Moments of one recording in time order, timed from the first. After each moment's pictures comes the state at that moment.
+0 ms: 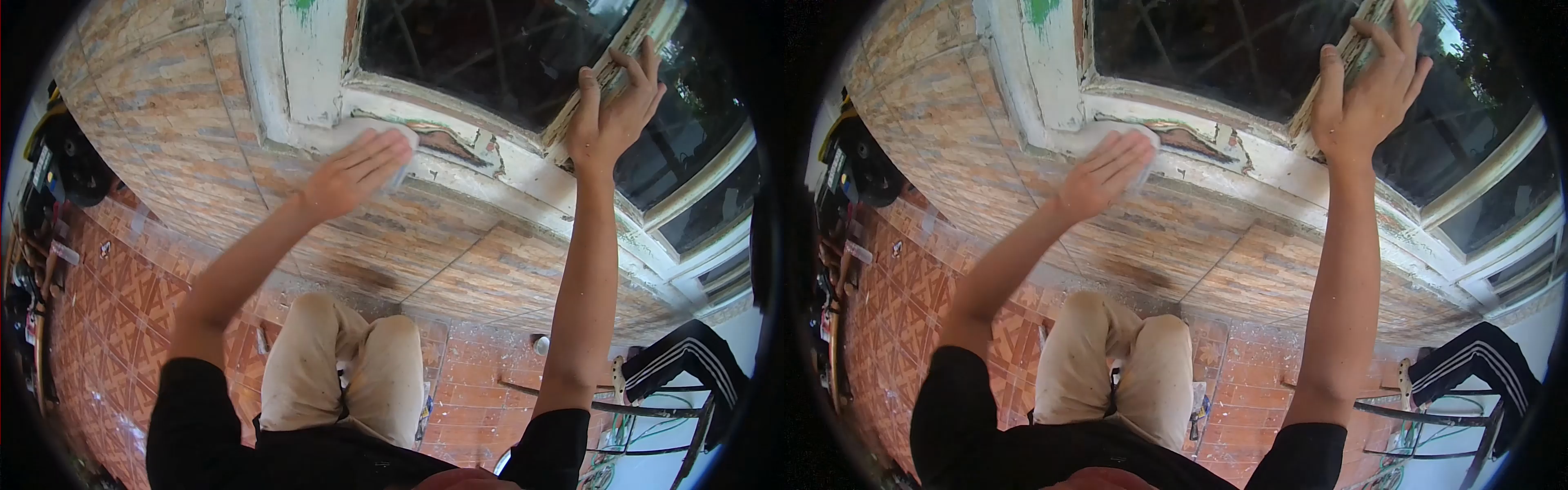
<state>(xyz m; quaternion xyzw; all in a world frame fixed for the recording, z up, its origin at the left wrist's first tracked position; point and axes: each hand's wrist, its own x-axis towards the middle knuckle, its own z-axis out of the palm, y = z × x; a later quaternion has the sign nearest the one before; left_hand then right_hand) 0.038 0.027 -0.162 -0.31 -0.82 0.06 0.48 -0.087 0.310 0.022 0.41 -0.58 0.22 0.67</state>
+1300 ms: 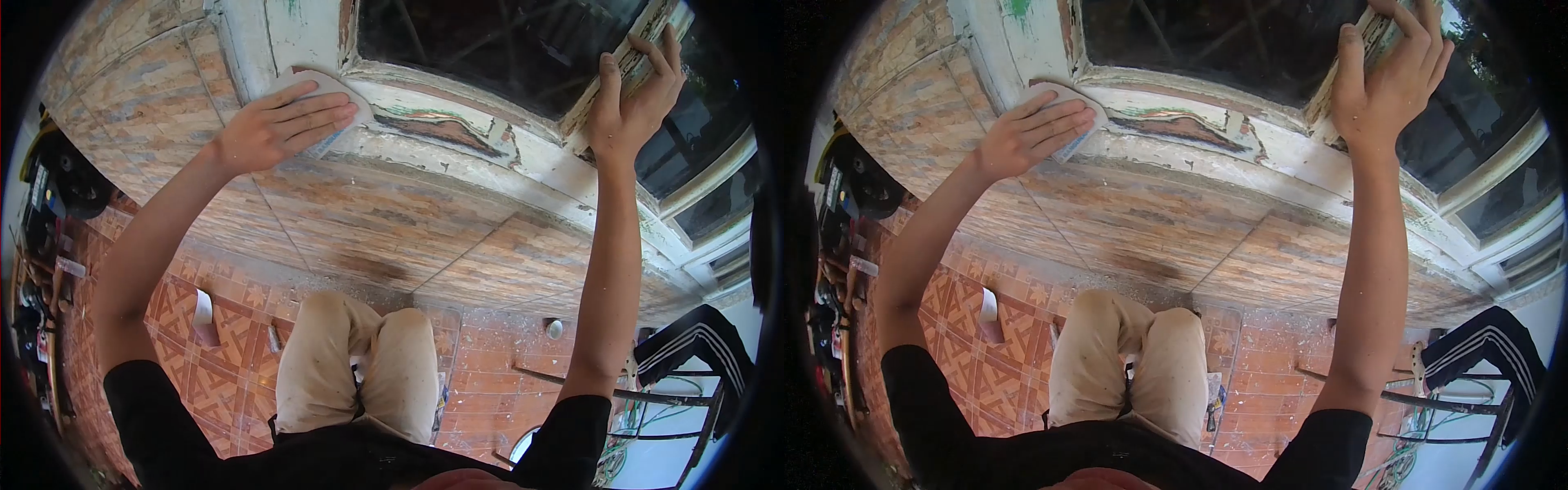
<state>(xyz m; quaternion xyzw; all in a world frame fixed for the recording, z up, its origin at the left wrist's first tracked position) 0.069 -0.066 -0.094 -0.36 -0.81 0.27 0.37 -0.091 0.313 0.023 0.42 -0.57 0.18 0.68</state>
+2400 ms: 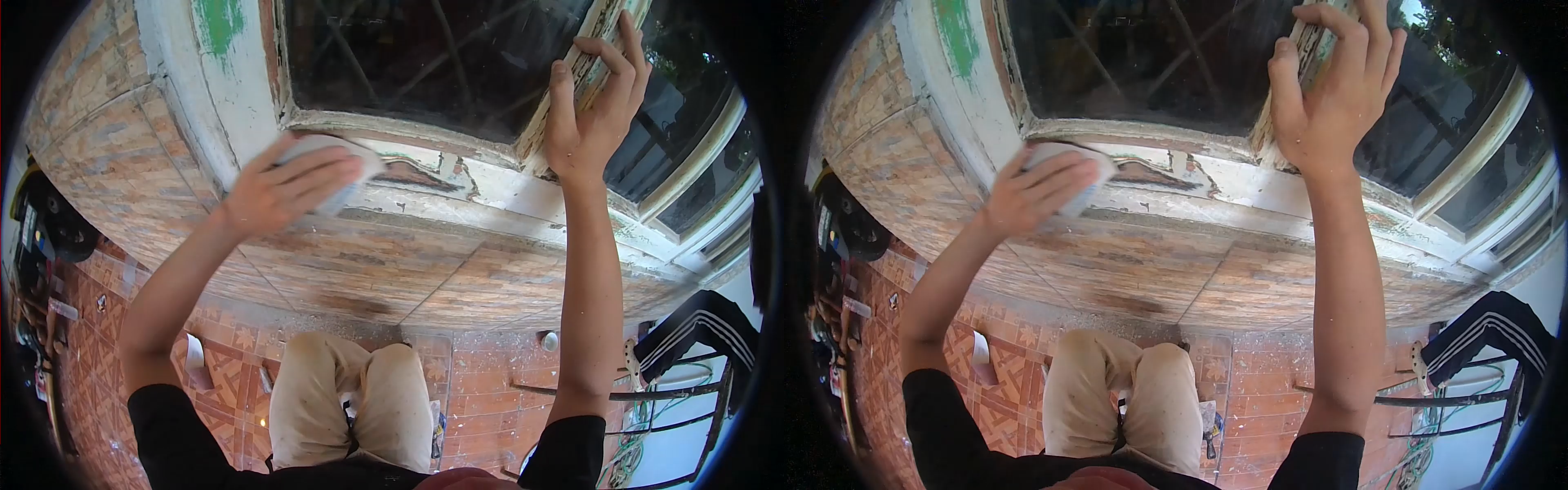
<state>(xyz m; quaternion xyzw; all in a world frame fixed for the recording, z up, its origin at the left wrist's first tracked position) 0.041 -0.010 -0.115 -0.35 -0.79 0.19 0.47 -0.090 0.316 0.020 0.40 -0.58 0.17 0.69</state>
